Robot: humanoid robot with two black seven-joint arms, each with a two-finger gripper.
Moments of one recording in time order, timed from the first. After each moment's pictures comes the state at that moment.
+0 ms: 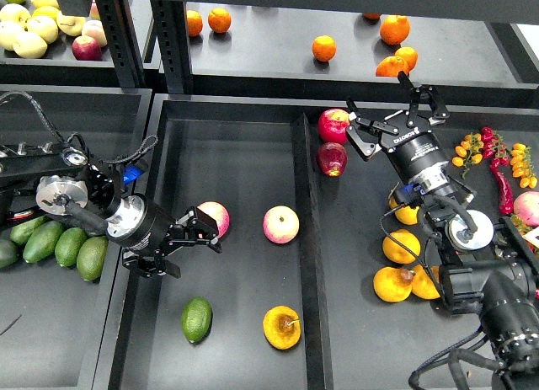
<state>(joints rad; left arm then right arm) -1.13 0.44 0.14 -1.16 0.21 -0.49 0.49 0.56 0.02 1.46 0.71 0.05 0.58 -0.29</state>
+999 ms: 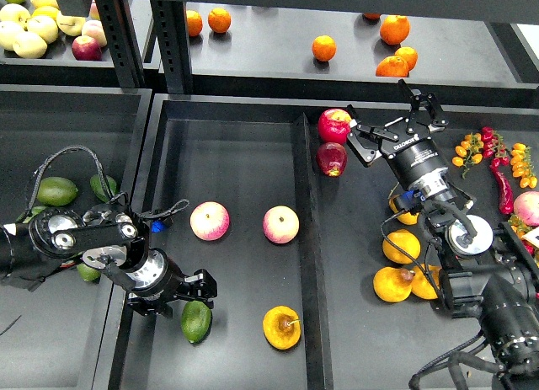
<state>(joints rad) -0.93 0.20 0.14 -0.88 0.52 -0.49 0.49 0.54 0.02 1.46 0.69 0.05 0.58 -0.29</state>
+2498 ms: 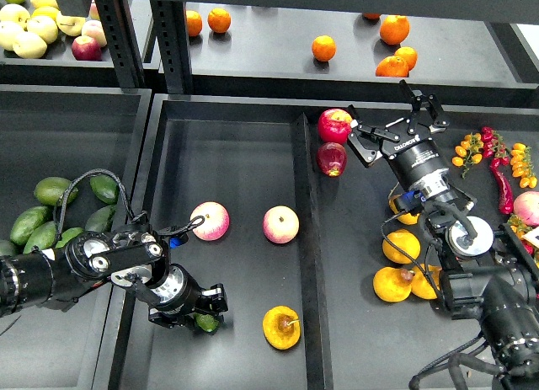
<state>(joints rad) -0.84 0.07 0.06 -0.71 0.60 -0.49 0.49 0.54 0.02 1.46 0.69 0.05 0.58 -0.29</state>
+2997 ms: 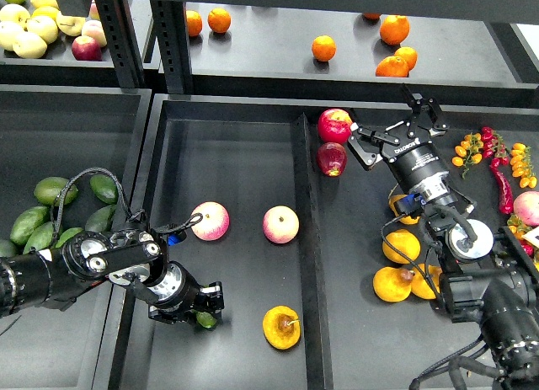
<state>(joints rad) -0.82 0.08 -0.01 -0.71 0.69 -0.49 0.49 0.53 0.01 1.46 0.70 0.05 0.58 -0.29</state>
